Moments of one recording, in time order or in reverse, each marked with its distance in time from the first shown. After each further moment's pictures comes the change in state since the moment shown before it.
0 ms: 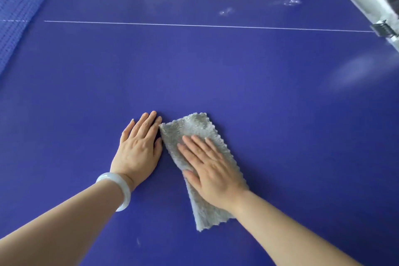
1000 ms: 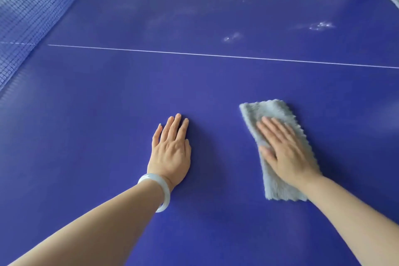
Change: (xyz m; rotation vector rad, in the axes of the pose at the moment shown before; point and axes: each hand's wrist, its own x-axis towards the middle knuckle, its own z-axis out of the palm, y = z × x) left_hand 0.161 0.134 0.048 0.003 0.028 -0.258; right_hand 0.043 0.324 -0.057 -0.046 -0.036 0.122
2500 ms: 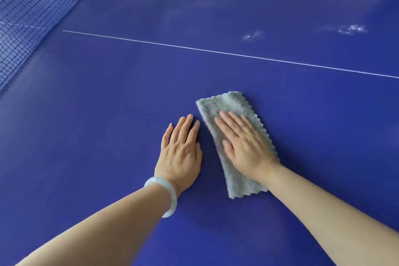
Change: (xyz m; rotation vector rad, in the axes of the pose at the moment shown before) left_hand 0.002 0.001 -0.001 -0.027 0.005 -0.005; right_hand 0.076 -0.083 0.016 0.031 0.070 -0.242
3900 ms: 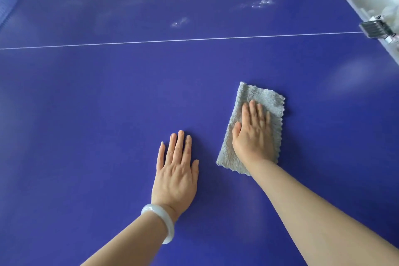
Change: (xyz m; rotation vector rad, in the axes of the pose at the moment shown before) left_hand -0.107 0.117 0.031 0.112 -0.102 0.153; right_hand -0.148 0.042 -0.022 -0.006 0.063 0.812
